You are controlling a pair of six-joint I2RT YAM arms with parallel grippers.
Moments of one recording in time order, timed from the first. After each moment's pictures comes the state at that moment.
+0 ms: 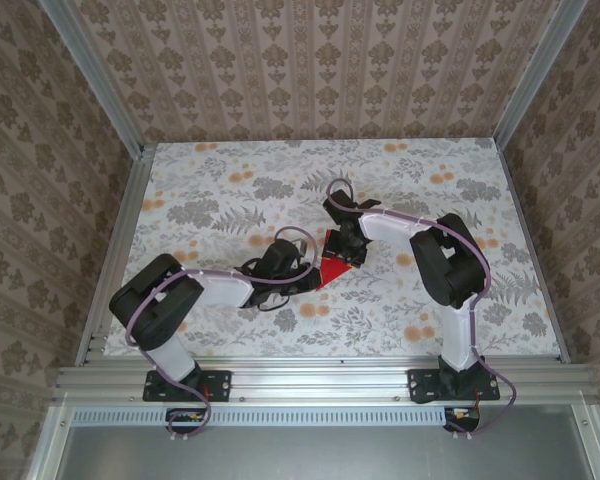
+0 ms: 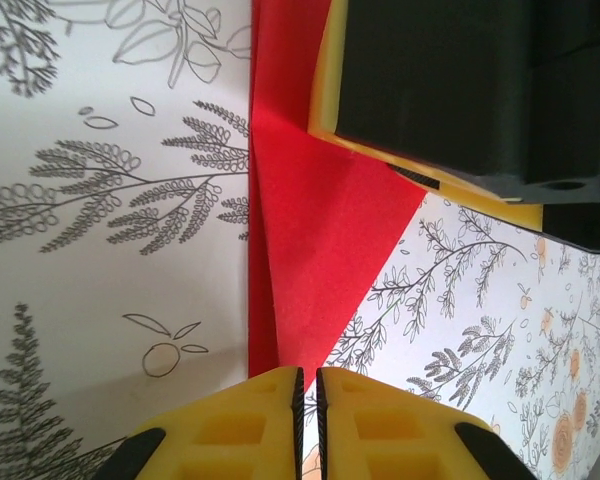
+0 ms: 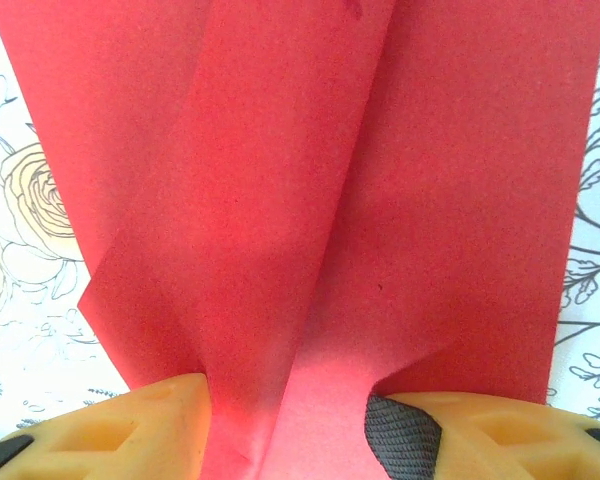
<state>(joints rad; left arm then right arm) -0.84 1.68 0.65 0.29 0.24 -0.88 0.53 2.04 1.34 -0.70 -0.08 0.86</state>
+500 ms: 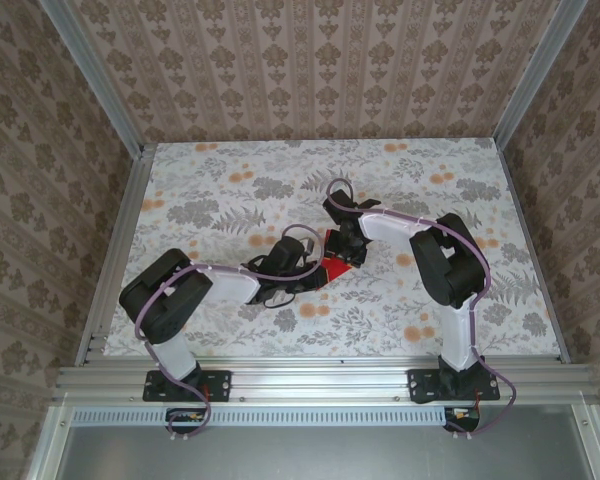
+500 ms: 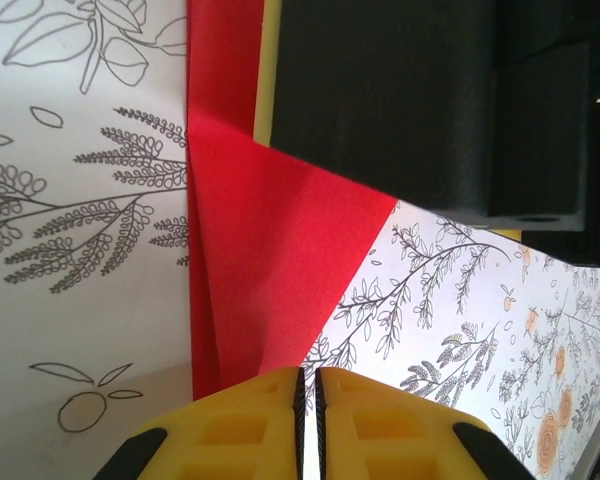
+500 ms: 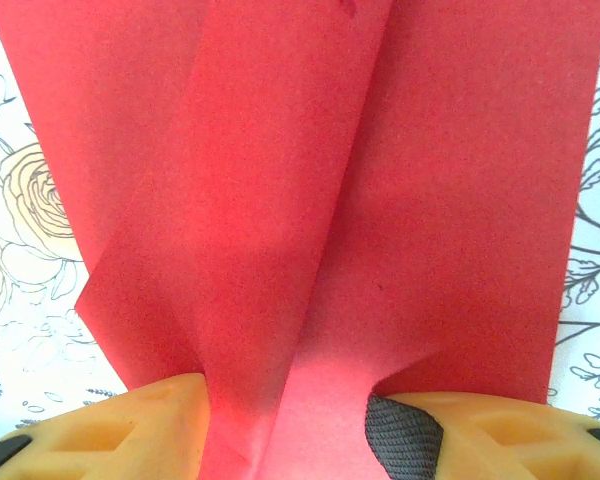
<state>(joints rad) -0.85 1.73 0.70 0.29 0.27 -0.88 0.53 2.04 1.34 -0.70 -0.08 0.86</state>
